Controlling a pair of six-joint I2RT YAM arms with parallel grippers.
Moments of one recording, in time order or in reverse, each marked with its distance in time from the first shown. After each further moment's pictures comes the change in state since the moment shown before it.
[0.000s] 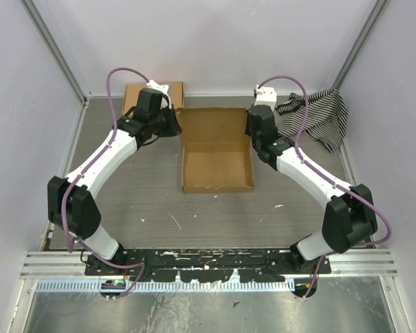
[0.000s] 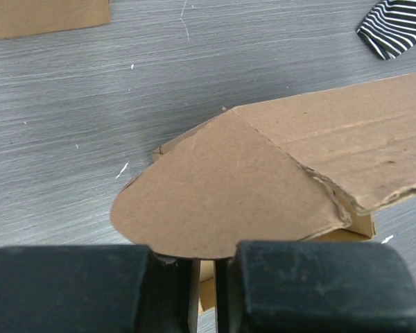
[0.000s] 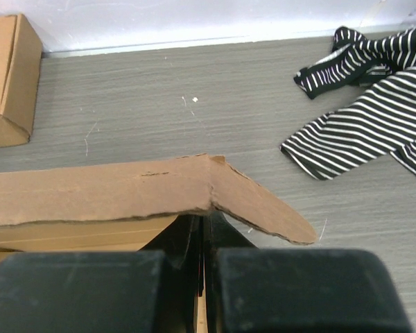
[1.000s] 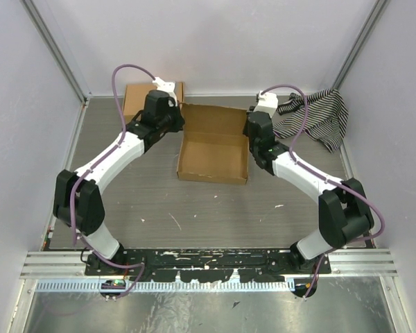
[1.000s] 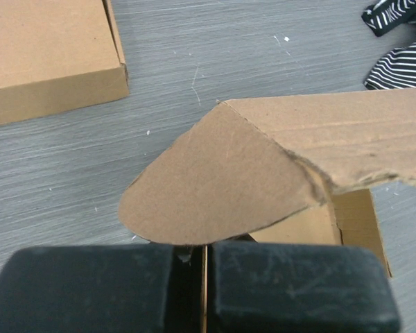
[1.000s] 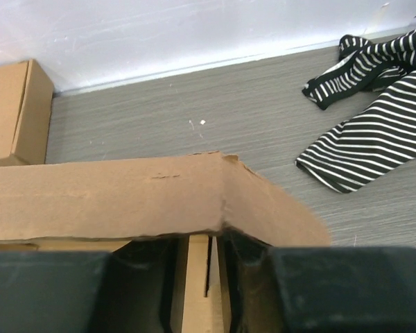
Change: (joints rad) left arm -0.037 0.031 -0.057 0.247 -0.117 0.069; right arm 0.004 0.037 -0.129 0.277 0.064 0.061
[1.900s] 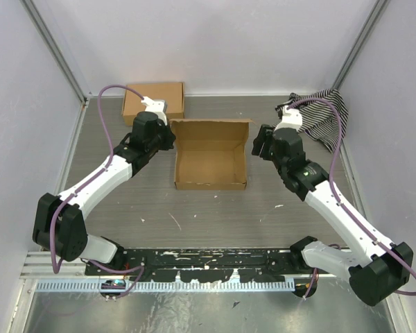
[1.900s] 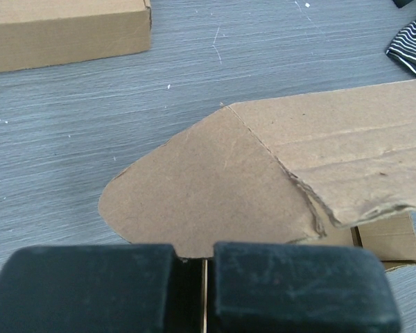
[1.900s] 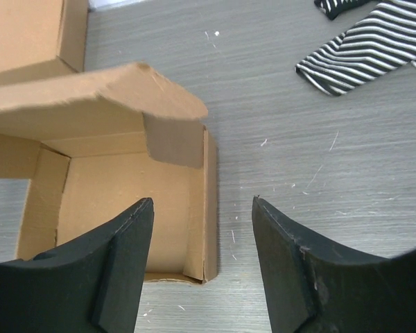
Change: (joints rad) left arm -0.001 -0.240 -0.350 0.130 -0.039 0.002; right arm 0.001 -0.475 -0.109 -0.540 -0.199 0.135
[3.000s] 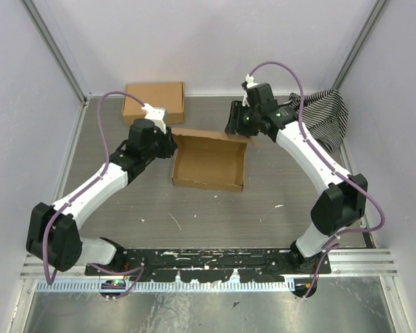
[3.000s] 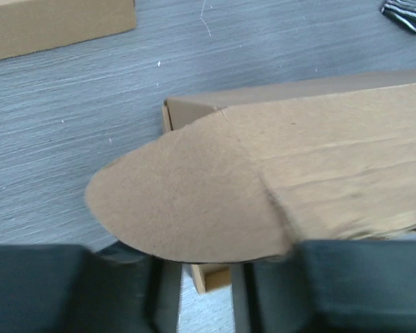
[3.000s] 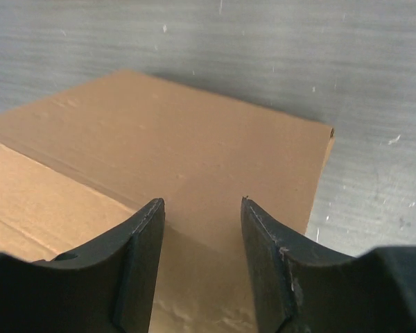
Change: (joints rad) left arm 0.000 -0.065 -0.076 -0.002 0.053 0.070; right arm -0.061 0.591 0.684 -0.375 -0.447 -0.001
